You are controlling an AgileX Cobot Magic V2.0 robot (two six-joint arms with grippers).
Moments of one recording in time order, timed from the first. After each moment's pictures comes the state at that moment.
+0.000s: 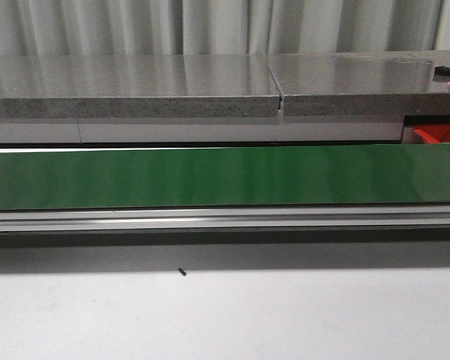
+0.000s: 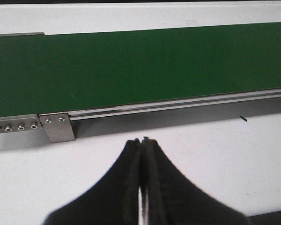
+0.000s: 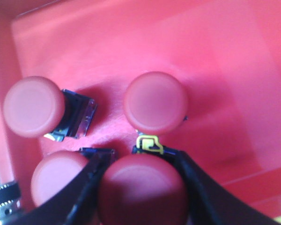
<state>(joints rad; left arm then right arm) -0.14 0.40 -0.46 -0.18 0.70 0.06 -0.45 1.95 -1.48 0.24 0.60 -0.13</state>
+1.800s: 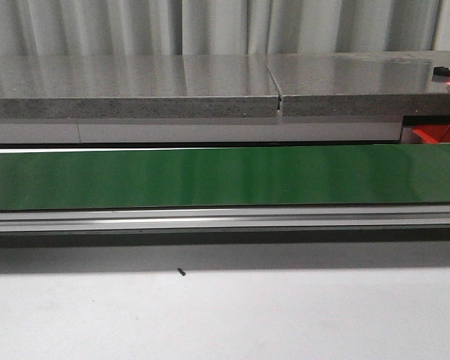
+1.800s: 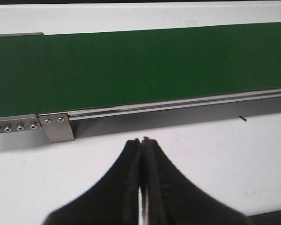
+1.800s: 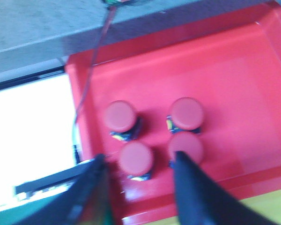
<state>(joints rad) -0.14 0.40 -0.46 -0.18 0.70 0.06 -0.38 1.61 -1.39 0.24 0.63 -0.13</state>
